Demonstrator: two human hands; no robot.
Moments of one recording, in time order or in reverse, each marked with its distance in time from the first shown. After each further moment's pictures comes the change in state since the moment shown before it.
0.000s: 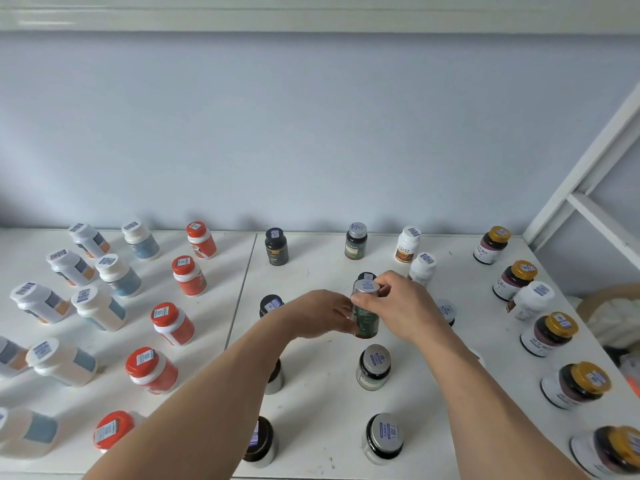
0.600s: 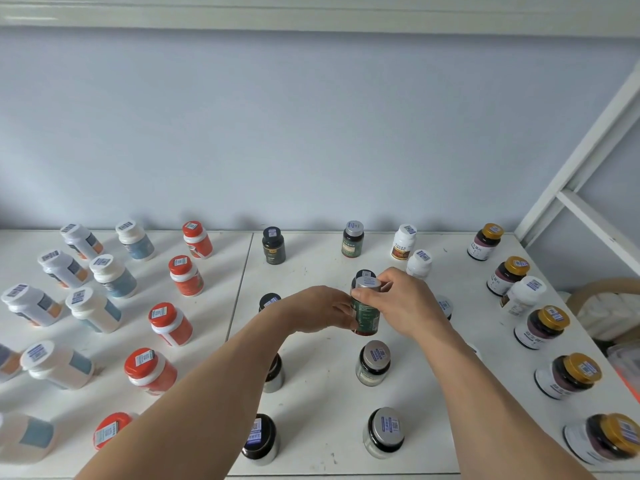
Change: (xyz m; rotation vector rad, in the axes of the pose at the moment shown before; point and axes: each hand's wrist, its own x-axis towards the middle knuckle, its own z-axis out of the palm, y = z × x) left_hand -0.001 -0.001 -0.006 -0.096 -0.082 0.015; right_hand -0.004 -0.003 -0.001 0.029 0.052 0.047
